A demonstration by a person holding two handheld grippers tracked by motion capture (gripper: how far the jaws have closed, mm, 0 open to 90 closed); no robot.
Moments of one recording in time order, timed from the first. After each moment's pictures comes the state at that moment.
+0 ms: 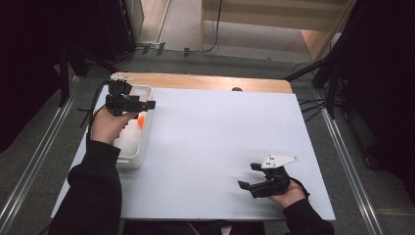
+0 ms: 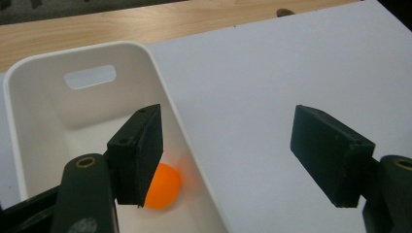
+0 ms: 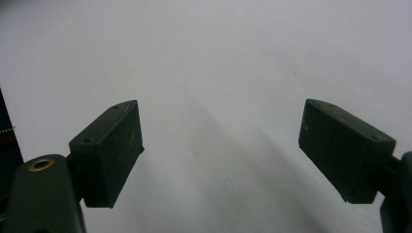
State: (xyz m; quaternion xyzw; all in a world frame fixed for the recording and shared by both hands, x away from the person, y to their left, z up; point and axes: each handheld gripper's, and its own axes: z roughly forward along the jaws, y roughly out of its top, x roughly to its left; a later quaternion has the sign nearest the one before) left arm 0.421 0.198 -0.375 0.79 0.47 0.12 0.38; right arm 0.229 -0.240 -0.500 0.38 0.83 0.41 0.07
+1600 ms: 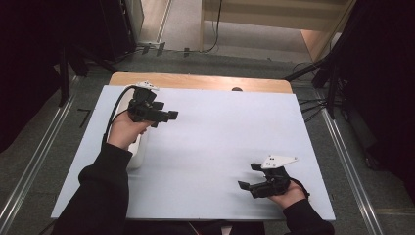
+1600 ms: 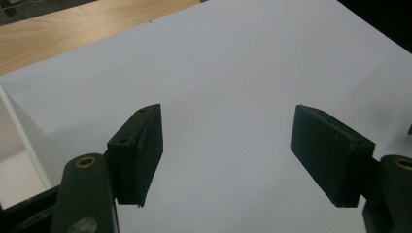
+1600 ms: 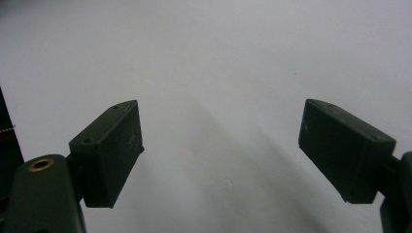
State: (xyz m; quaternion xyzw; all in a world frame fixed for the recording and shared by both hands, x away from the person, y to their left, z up) left arm 0.405 0.143 -0.383 0.84 0.37 0.07 0.39; right arm 0.229 -0.240 -0.501 0.38 0.83 0.41 0.07
